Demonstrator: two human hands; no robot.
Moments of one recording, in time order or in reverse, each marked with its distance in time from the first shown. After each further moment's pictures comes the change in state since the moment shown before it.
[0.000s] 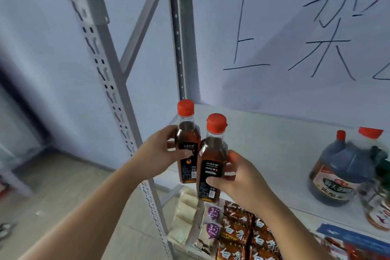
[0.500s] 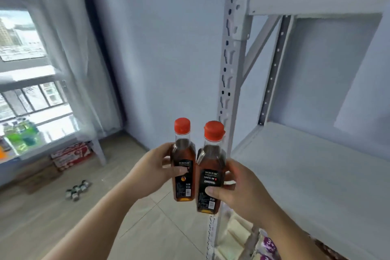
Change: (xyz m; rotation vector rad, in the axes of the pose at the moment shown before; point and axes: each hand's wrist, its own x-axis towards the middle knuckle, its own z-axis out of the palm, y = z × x) left_hand -0.145 -0.096 -0.149 0.013 0.282 -0.215; right_hand 0.022 -0.125 0.152 -0.015 -0.301 -0.195
